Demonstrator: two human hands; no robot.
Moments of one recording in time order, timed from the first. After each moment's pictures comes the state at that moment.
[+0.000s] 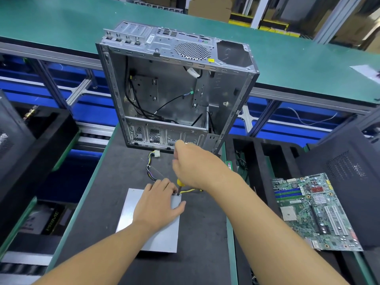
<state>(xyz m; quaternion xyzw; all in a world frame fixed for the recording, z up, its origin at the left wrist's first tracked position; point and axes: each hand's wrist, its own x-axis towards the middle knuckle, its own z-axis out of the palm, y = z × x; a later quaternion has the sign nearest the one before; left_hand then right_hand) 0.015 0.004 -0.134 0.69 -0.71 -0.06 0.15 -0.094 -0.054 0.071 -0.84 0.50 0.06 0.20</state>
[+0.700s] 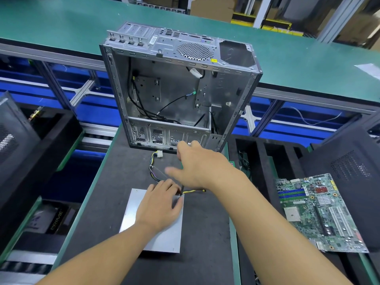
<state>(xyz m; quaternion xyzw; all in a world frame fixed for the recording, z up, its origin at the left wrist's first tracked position) 0.016 0.009 -0.129 0.68 -0.70 -0.08 0.20 -0.094 -0.055 0.075 -0.83 0.51 0.12 0.19</state>
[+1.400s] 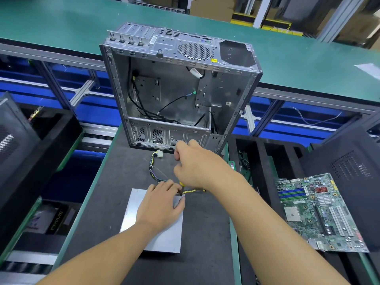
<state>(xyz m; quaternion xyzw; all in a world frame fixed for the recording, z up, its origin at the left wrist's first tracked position) 0.014 0.009 -0.129 0.68 -0.70 -0.08 0.20 -0.091 -0.053 0.072 -0.83 0.50 0.07 0.21</state>
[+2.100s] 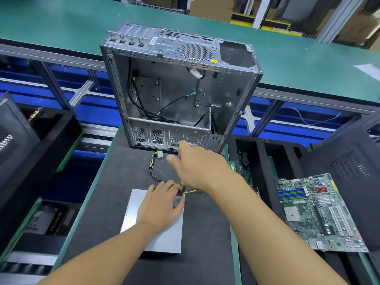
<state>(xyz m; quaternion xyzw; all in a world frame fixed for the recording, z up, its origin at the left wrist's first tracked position) 0.015 0.009 -0.126 0.68 -0.71 -0.09 0.18 -0.089 -0.051 0.071 -0.82 0.54 0.08 0.18</state>
